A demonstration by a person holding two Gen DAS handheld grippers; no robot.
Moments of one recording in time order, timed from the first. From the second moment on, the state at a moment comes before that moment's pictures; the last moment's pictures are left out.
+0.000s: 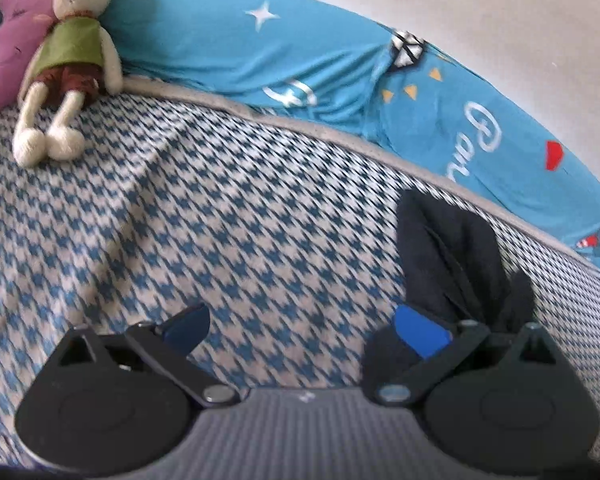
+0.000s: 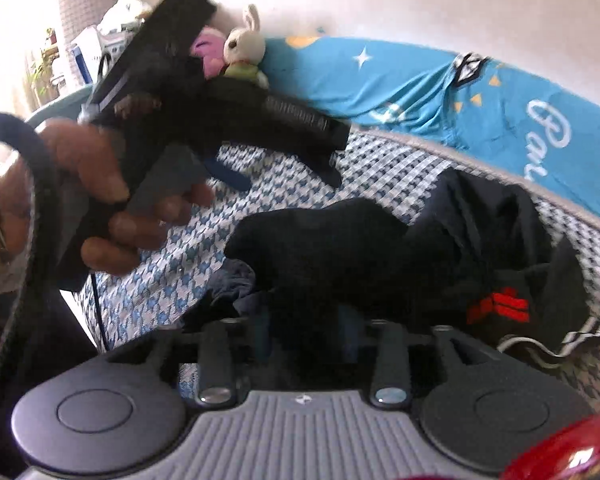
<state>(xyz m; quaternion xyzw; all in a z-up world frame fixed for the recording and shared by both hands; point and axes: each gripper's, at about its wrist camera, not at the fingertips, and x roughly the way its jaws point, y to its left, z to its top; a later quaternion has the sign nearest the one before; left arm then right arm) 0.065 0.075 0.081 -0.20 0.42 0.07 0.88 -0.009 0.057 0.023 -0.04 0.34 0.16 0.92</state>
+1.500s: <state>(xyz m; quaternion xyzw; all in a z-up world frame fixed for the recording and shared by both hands) 0.072 -0.002 0.031 -0.12 0.49 0.00 0.86 0.099 -0.057 -0.023 0.11 0.39 -0.07 0.91</state>
